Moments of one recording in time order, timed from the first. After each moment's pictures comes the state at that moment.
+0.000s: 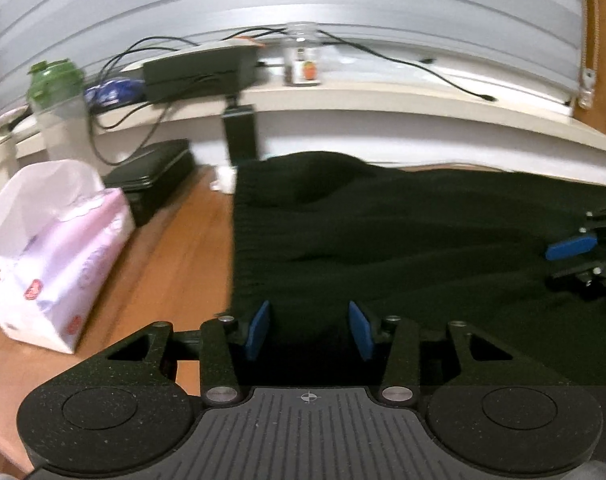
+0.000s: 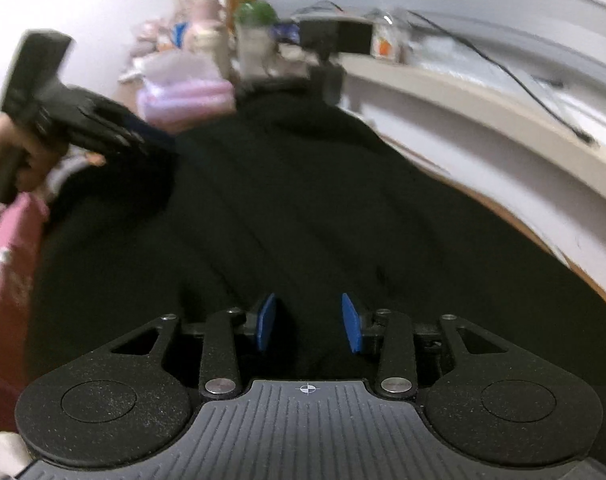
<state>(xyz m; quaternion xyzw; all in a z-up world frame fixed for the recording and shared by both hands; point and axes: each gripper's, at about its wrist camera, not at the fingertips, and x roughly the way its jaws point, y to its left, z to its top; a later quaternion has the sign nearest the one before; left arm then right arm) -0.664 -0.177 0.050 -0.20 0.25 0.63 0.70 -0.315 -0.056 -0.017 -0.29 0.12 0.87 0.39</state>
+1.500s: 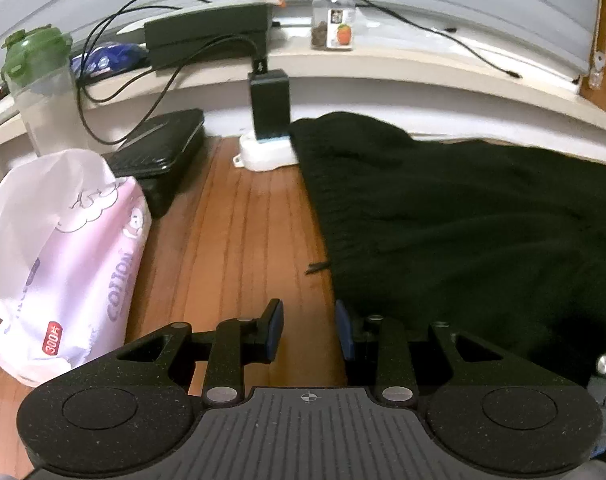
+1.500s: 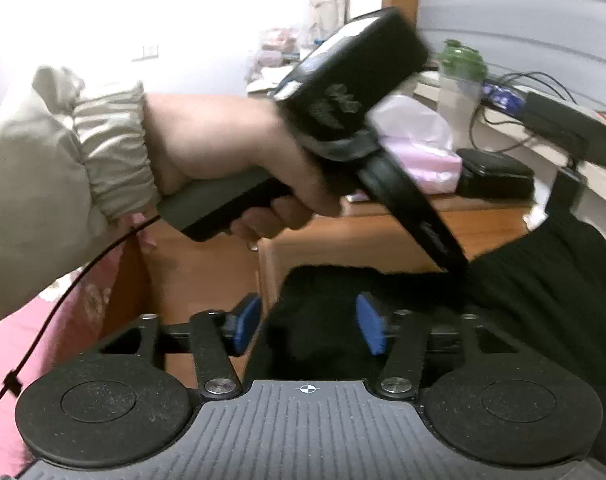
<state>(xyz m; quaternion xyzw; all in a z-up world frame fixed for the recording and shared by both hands) -0.718 -0.129 0.039 -0.24 0.30 0.58 0.71 -0.572 -0.120 -0.003 -0.30 0.04 0.92 0.25</state>
